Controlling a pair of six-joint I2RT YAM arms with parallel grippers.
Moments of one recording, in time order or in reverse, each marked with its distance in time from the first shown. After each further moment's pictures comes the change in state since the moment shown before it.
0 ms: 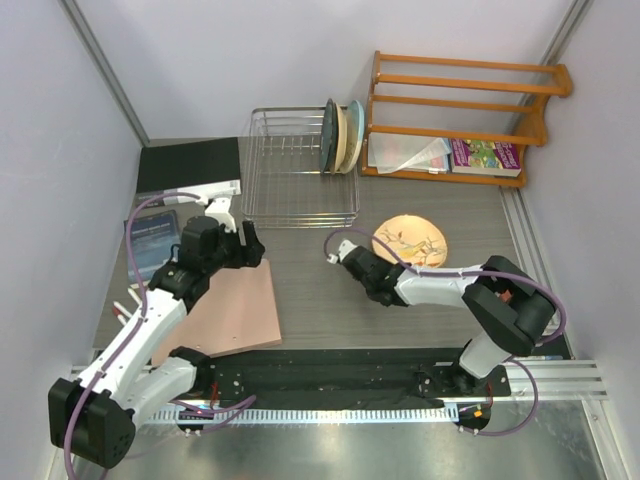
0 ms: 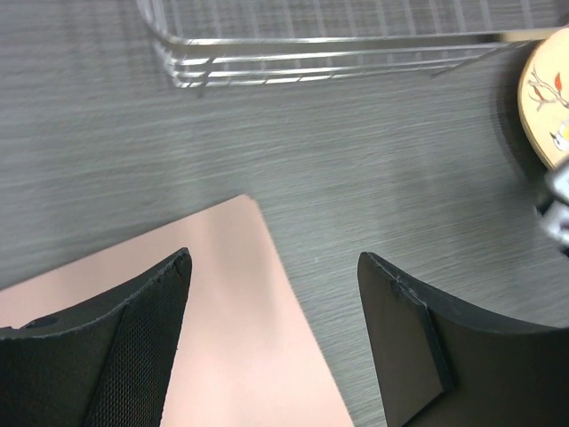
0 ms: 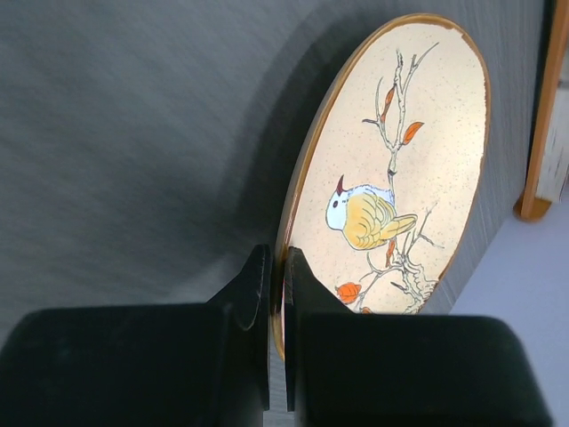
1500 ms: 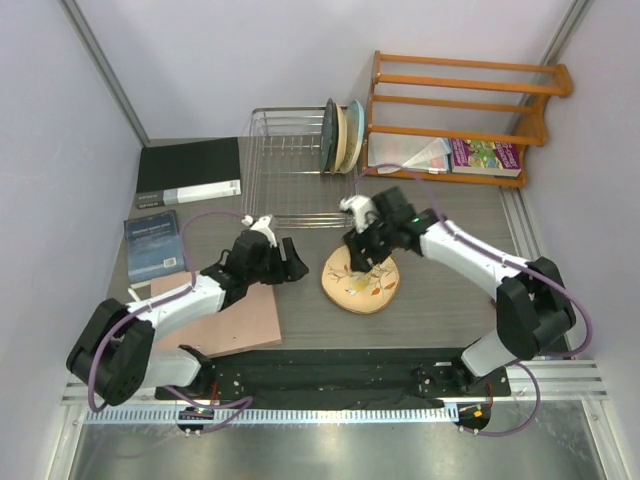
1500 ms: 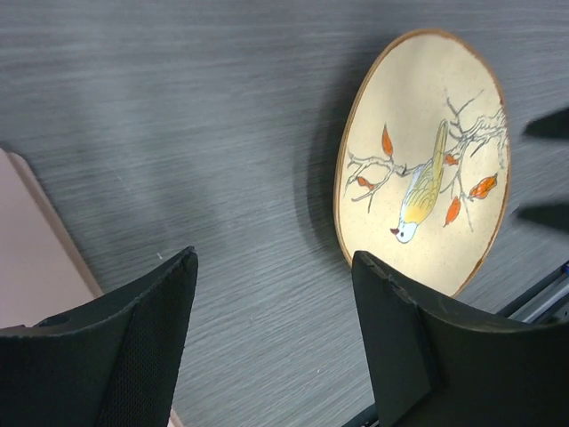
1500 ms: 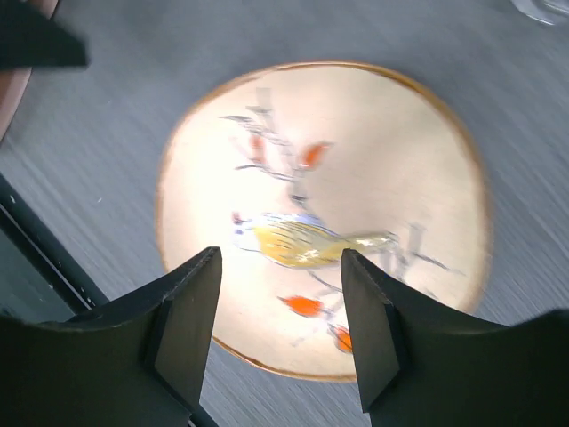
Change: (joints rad) left arm -0.241 0.328 -0.122 0.346 0.035 -0.349; right arm -0.166 -0.064 0.354 -0.403 -0.949 0.206
